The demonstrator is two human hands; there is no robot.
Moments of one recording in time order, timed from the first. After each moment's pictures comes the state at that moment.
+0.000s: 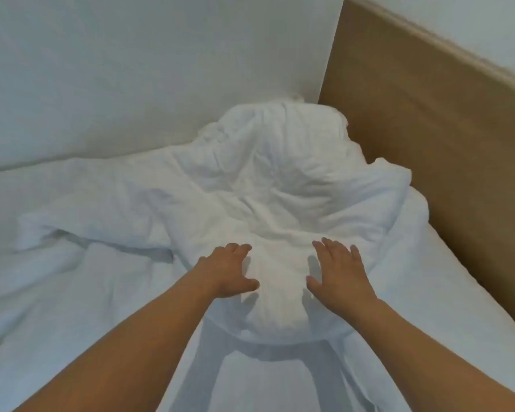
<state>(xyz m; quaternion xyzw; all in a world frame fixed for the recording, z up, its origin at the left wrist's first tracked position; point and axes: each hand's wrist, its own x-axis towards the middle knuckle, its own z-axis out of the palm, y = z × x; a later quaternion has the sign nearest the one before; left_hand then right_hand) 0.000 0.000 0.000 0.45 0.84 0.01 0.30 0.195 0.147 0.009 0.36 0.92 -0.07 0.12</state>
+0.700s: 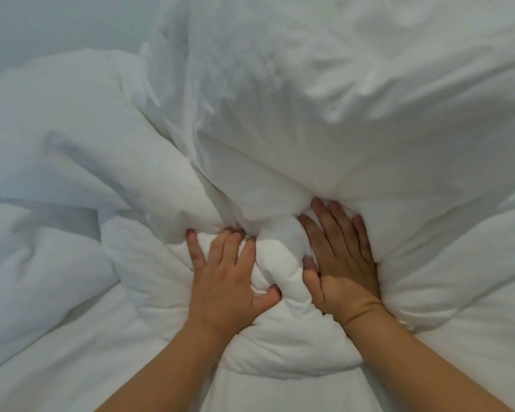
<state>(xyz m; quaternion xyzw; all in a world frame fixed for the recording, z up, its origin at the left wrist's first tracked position) 0.026 0.033 -0.286 0.49 0.85 0.12 -0.14 0.152 0.176 -0.267 0.23 0.94 0.01 -0.26</state>
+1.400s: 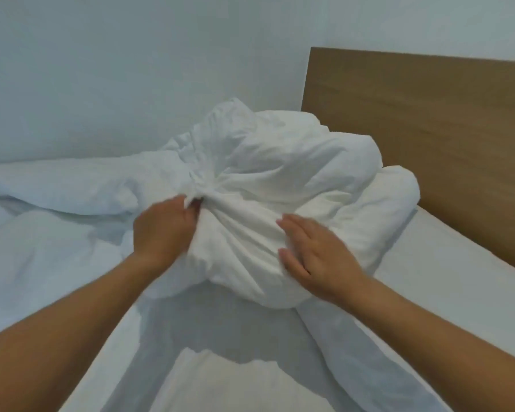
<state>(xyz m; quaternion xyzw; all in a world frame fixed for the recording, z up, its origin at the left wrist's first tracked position) 0.021 -0.014 -0.097 0.33 0.88 0.25 -0.24 0.247 0.149 -0.108 0.12 0.95 -0.01 -0.29</state>
